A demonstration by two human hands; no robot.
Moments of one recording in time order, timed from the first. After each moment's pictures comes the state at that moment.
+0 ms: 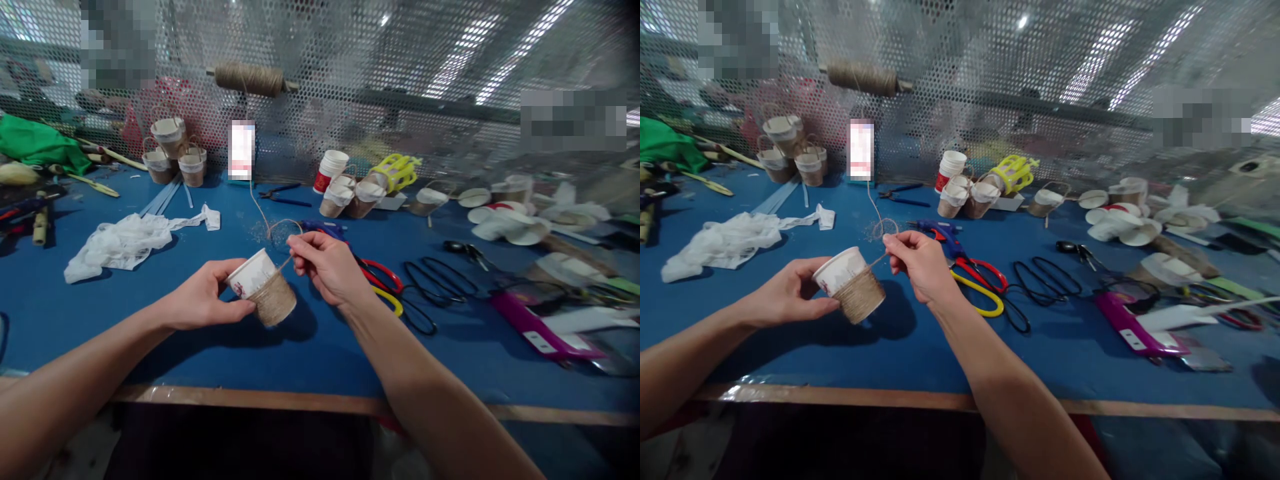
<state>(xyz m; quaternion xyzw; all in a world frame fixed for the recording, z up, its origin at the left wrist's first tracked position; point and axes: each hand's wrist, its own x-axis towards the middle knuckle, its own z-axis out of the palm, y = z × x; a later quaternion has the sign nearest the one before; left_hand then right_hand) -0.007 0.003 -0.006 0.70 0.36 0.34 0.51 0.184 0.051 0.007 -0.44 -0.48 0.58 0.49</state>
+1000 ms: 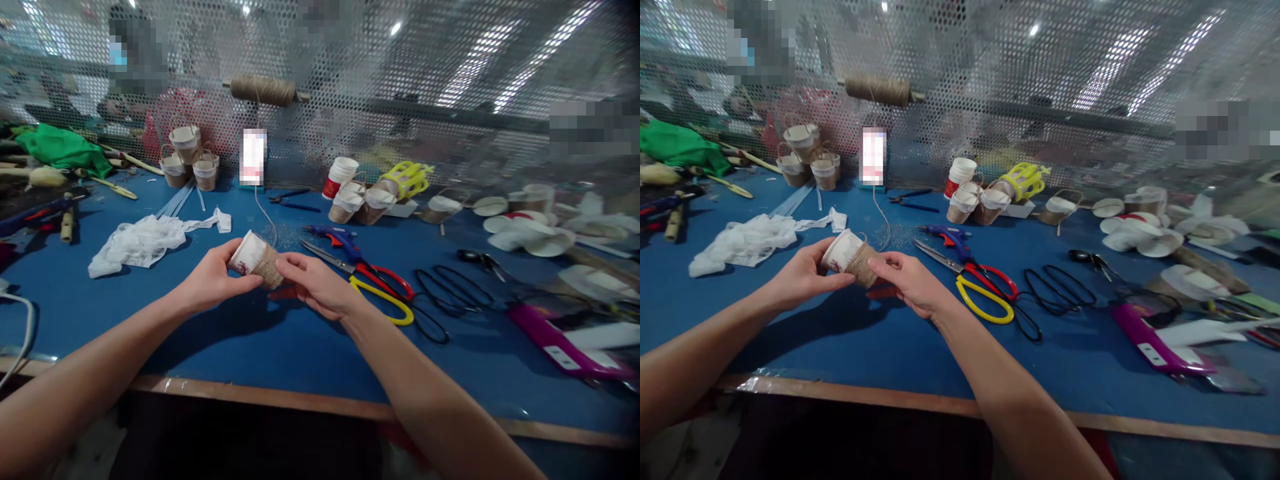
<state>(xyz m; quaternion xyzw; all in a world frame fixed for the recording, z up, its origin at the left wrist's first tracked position) -0.006 0.014 -0.004 0.64 0.44 0.44 0.45 0.176 0.042 -0.001 -0.36 -0.50 0.72 0.30</state>
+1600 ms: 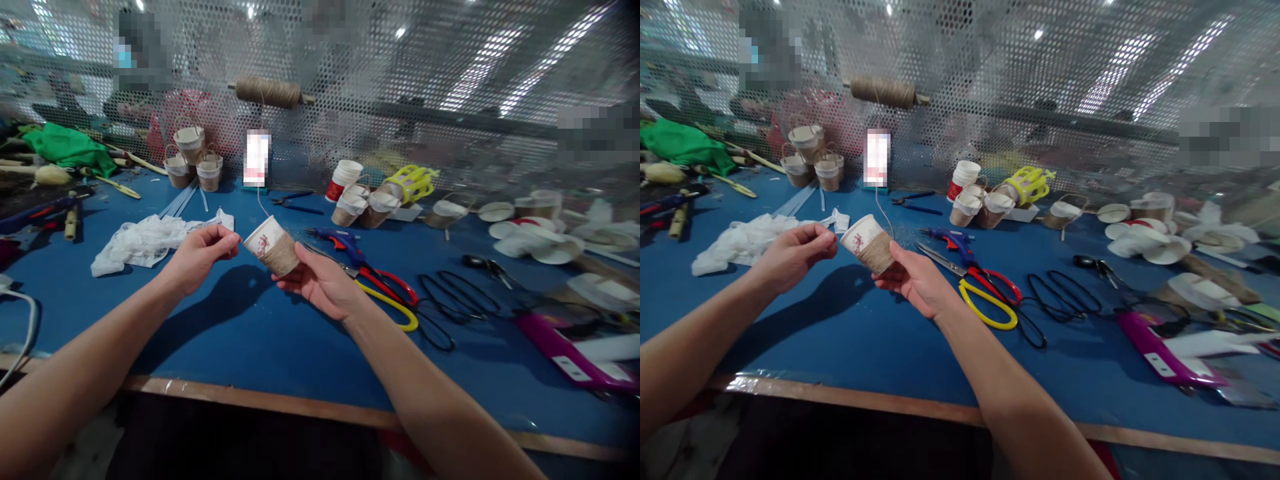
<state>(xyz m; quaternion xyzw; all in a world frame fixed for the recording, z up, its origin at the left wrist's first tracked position) -0.029 0.032 -0.003 0.49 0.43 0.57 0.50 0.178 0.053 -0.007 -0.37 -0.45 0.73 0.36</state>
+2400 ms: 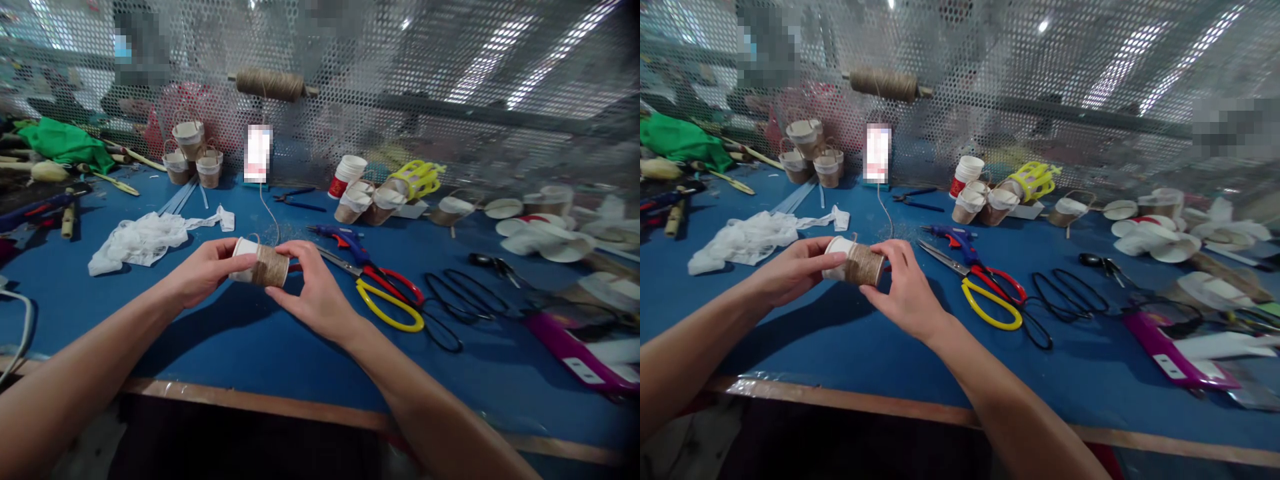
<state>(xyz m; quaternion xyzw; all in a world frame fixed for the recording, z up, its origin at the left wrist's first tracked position) -0.016 0.019 0.001 0.46 0.39 0.47 0.64 0.172 0.033 -0.010 -0.32 -0.86 0.16 0.36</state>
